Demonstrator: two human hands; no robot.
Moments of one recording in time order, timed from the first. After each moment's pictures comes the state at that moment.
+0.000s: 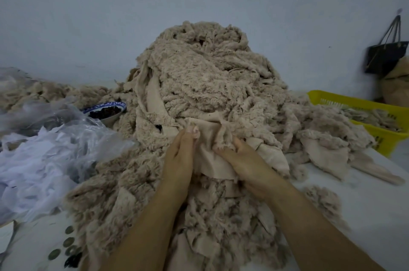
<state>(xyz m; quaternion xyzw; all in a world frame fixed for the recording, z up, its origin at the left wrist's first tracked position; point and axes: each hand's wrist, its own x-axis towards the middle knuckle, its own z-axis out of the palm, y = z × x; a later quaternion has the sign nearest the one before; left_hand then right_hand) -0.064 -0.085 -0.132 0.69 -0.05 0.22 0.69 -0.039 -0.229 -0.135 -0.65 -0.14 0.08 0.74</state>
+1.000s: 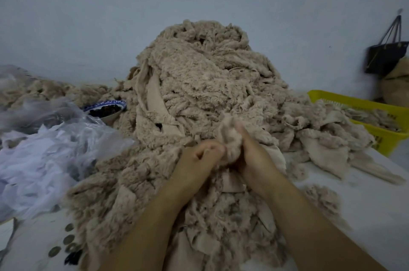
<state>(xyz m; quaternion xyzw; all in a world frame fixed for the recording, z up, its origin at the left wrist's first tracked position) -0.068 -0.088 -0.132 0.77 -0.18 0.10 0.61 -0.034 -0.233 -0.133 -0.55 -0.07 0.07 0.83</state>
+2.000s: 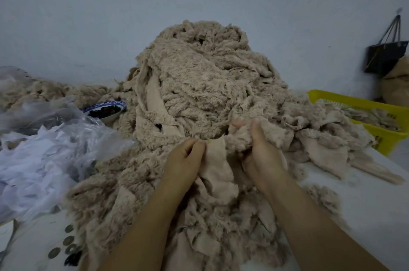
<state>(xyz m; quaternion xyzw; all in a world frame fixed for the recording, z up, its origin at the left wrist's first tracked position) -0.052 -0.078 -0.138 0.82 -0.03 0.18 0.55 -0.027 -0.236 -0.131 -0.53 0.01 -0.02 0.85</state>
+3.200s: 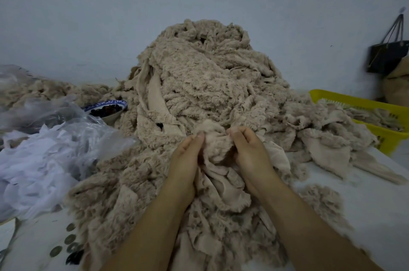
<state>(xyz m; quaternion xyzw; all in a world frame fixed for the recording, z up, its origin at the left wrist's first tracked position) -0.052 -0.088 -0.135 0.58 0.04 0.04 0.81 -0.031 -0.220 -0.138 -0.64 -0.04 -0.06 0.76</state>
